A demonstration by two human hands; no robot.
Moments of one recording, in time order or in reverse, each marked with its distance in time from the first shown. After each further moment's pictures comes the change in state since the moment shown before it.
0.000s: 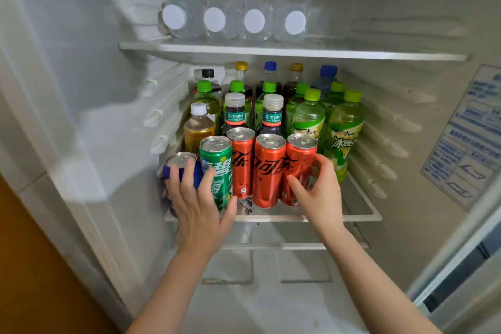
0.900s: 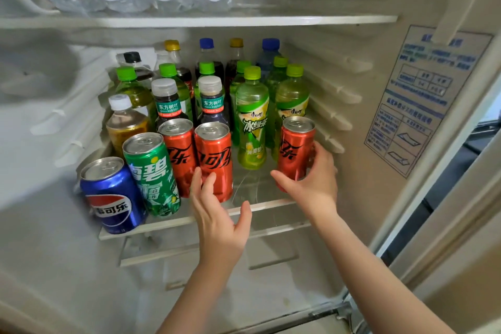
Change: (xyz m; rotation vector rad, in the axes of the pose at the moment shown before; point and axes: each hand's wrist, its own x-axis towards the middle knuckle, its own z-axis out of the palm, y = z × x) left_hand -0.028 0.099 0.039 -0.645 -0.224 -0.277; right_hand 0.005 0.046 -0.051 -0.155 0.133 0.197
